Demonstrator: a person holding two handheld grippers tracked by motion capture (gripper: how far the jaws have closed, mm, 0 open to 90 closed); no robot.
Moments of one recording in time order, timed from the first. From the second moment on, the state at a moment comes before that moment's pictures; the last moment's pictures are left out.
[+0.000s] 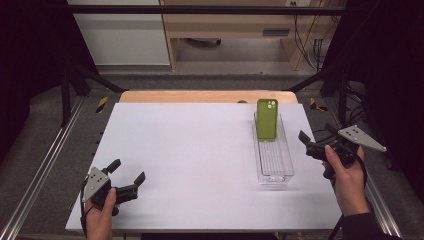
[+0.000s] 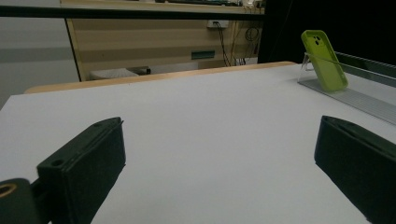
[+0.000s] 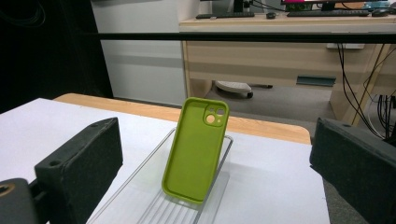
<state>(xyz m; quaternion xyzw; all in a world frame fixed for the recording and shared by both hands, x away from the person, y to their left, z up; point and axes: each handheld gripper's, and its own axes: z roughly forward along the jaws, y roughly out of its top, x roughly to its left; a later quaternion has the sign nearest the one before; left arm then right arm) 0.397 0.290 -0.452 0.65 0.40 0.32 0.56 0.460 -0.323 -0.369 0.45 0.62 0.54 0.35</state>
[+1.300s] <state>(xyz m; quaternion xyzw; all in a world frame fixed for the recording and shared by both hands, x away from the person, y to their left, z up) 0.392 0.292 -0.452 0.66 0.40 0.32 0.56 0.435 -0.329 -0.408 0.45 0.61 0.54 0.36</state>
